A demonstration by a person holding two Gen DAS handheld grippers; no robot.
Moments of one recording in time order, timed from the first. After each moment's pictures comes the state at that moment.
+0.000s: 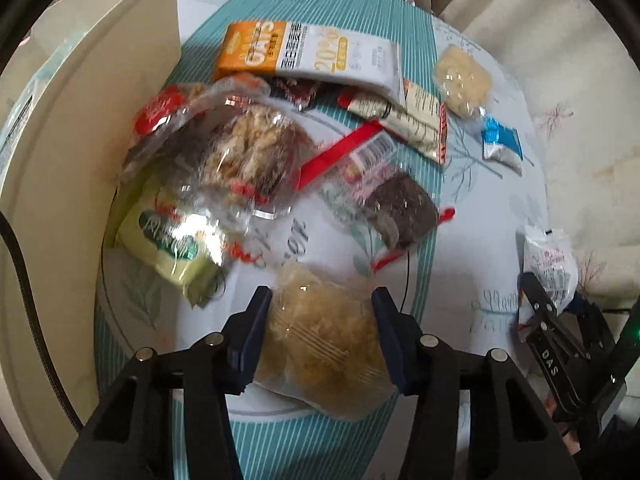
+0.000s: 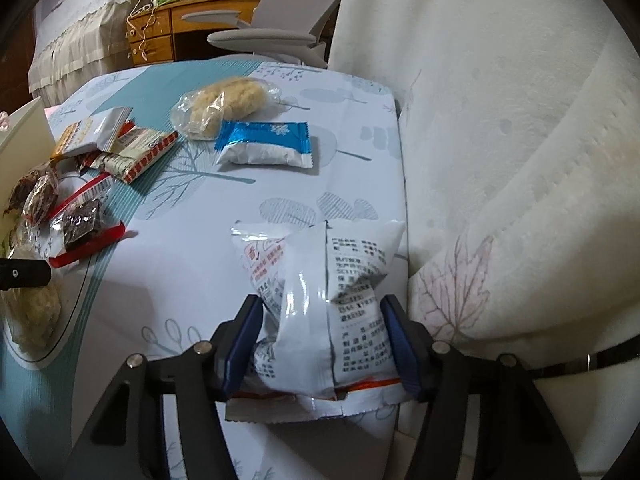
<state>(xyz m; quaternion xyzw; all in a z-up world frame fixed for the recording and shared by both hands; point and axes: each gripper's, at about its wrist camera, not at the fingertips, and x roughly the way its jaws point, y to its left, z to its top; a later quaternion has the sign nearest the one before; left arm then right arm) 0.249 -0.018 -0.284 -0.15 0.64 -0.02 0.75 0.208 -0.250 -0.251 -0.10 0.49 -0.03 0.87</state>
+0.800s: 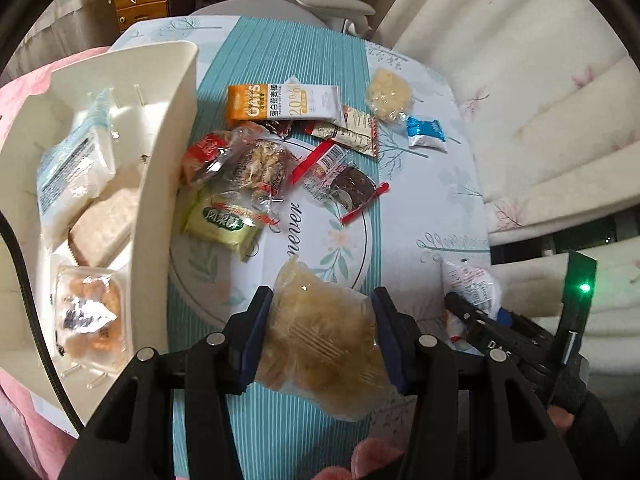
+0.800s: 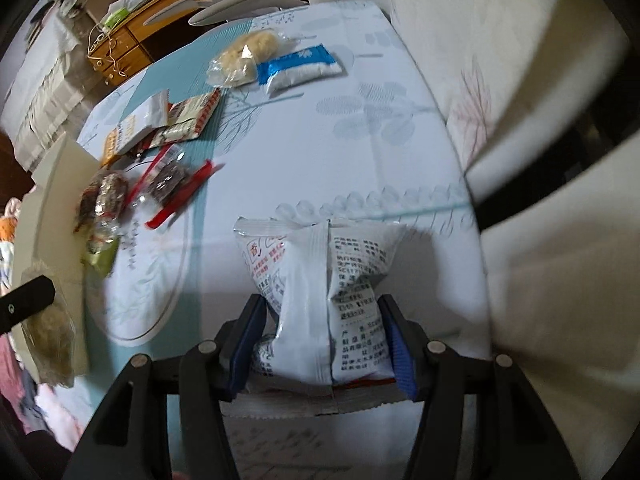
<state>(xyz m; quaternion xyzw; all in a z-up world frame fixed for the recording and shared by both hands) 0.190 0.016 -0.188 -0.12 0.61 -0.11 0.78 0.142 -0.219 -0.237 0.11 0.59 -0.04 0.80</state>
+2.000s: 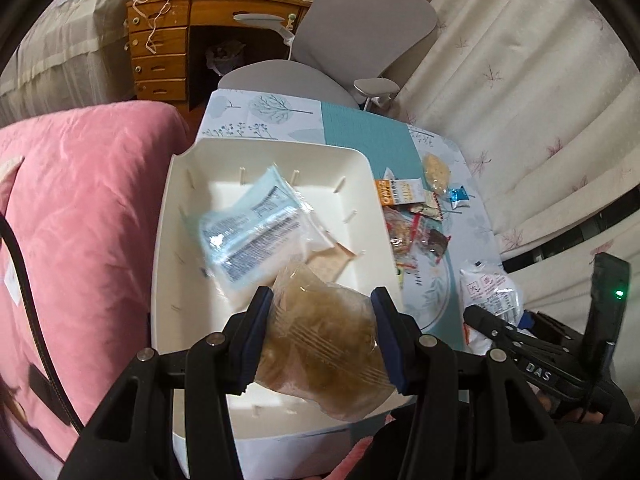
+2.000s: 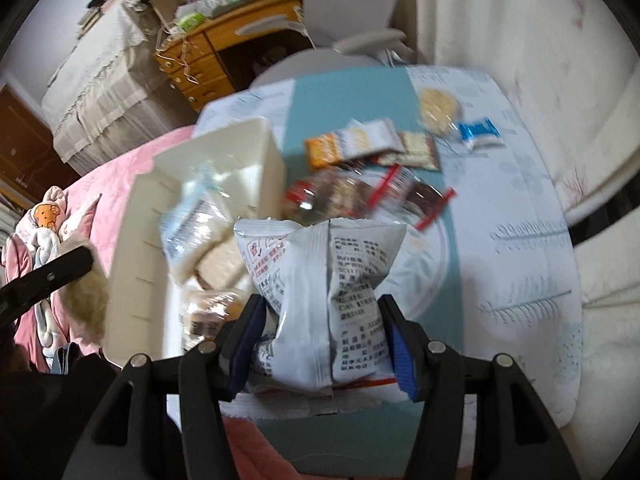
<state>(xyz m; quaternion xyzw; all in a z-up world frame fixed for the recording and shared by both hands) 0.187 0.262 -0.116 -0.10 0.53 -0.16 0.83 0.131 0.019 -0.131 0.09 0.52 0.01 0.85</state>
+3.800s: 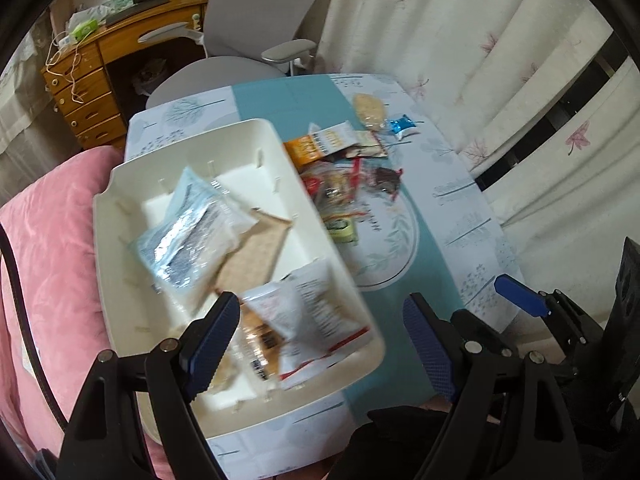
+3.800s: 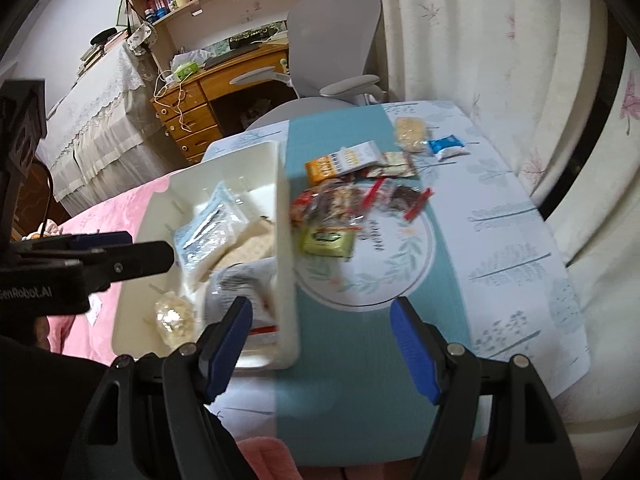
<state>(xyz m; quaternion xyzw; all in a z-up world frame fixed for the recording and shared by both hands) 0.163 0.163 -0.112 0.04 0.54 -0.25 0.80 0.043 0.030 -0.122 0.09 0.44 -0.05 0.89</state>
